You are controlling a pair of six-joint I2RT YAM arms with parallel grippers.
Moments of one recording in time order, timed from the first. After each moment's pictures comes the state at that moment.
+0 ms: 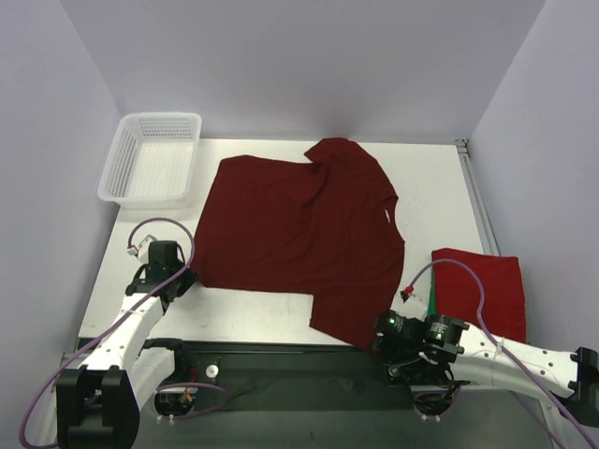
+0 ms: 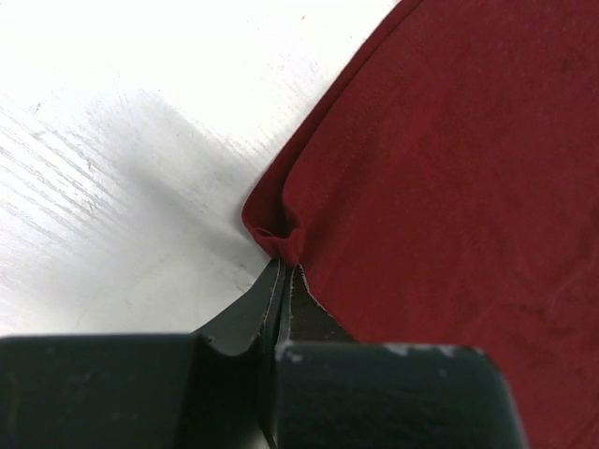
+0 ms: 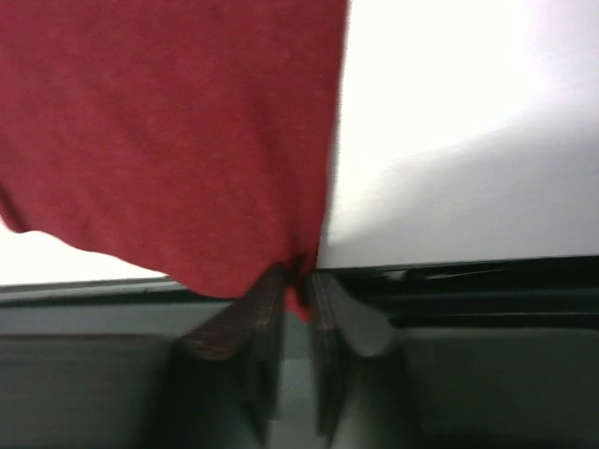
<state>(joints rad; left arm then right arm) -0.04 0.93 0.42 -0.40 -0.16 -0.86 1.15 0.58 0.24 -0.88 0.25 1.51</state>
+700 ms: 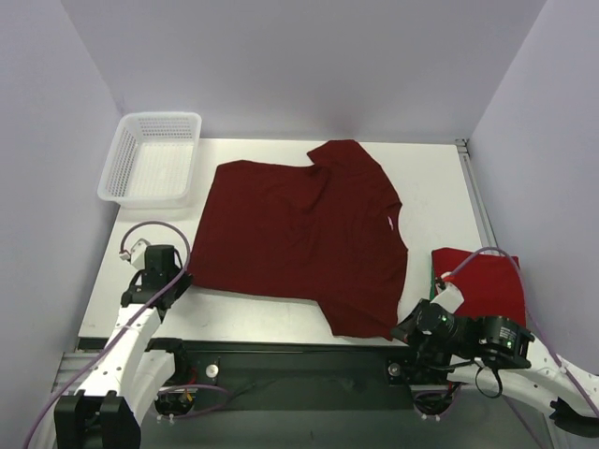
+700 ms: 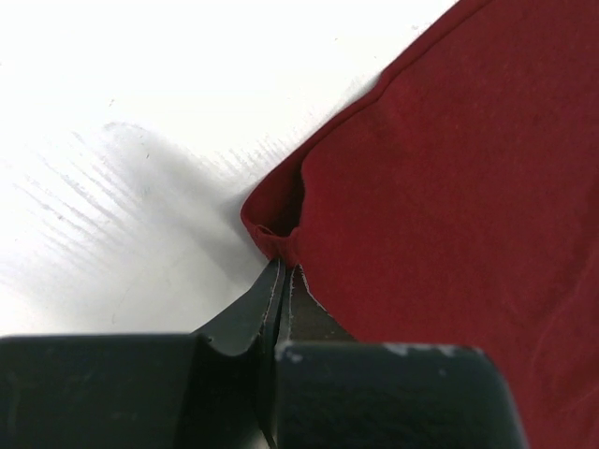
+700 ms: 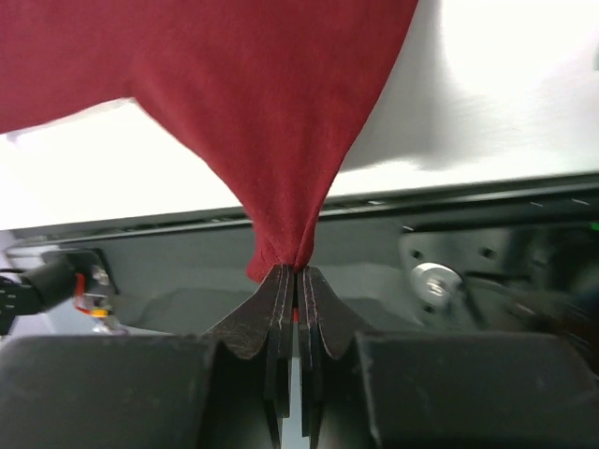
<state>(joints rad) -0.04 0.81 0.42 -0.49 -0.23 -0.88 1.15 0.29 0.57 -1.27 0.32 1.48</state>
